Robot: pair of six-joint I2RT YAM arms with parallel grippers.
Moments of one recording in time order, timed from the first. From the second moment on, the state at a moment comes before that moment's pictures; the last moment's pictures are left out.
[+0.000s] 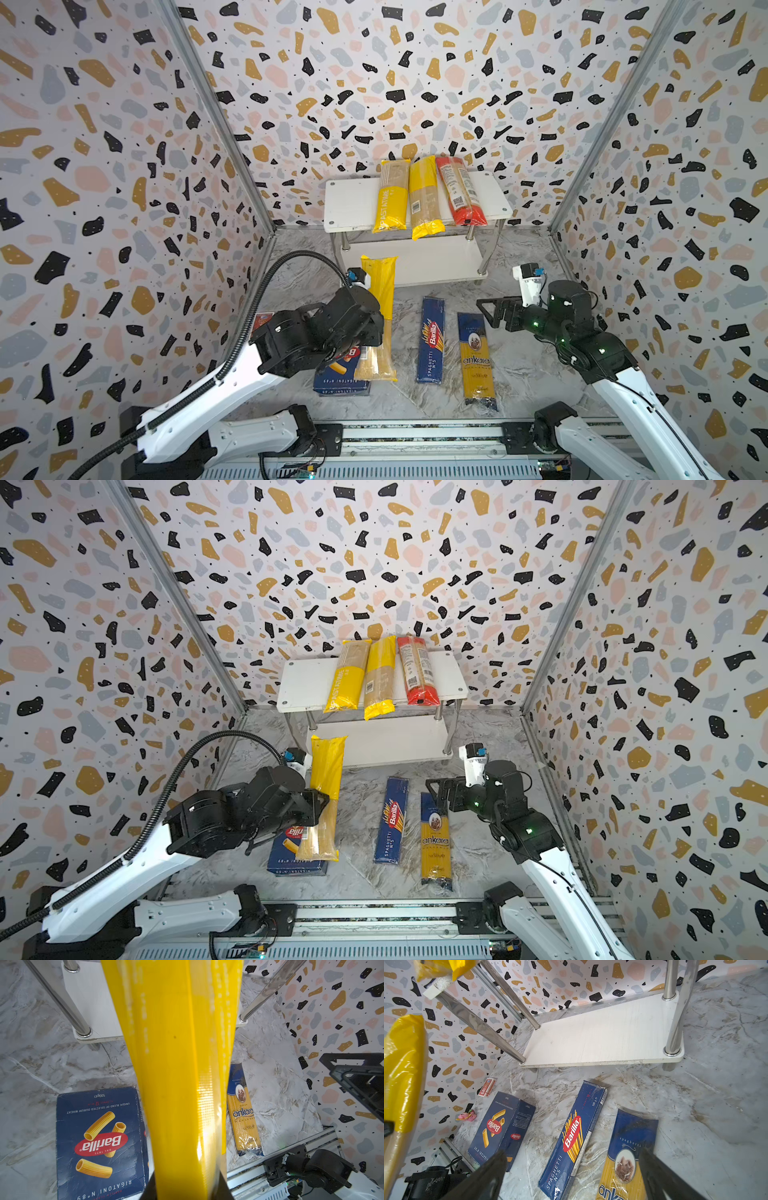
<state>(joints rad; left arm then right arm) -1.01 1.04 1.39 -1.14 -0.30 -0.80 0.37 0.77 0.88 -0.61 -0.30 0.35</state>
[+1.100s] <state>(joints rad) -0.59 1.57 2.32 -1.32 -0.43 -0.51 0.37 0.80 1.02 -0.61 -0.35 0.33</state>
